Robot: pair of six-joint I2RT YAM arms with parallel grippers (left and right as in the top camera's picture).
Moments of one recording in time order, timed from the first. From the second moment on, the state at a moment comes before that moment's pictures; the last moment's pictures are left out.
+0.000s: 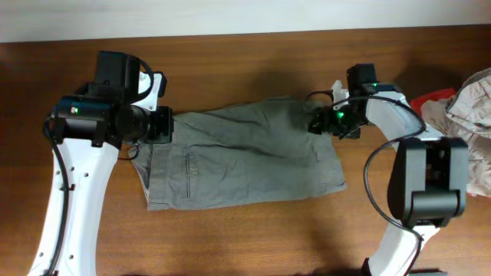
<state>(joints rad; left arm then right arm) -0.14 1.50 1.66 -1.32 0.13 -0.08 -0.01 2.02 1.39 -0.78 -0.34 0.06</state>
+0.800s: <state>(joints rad) -0.07 1.78 1.59 -1.21 0.07 -0.11 -0.01 2.04 1.39 -0.69 -0.38 0.04</state>
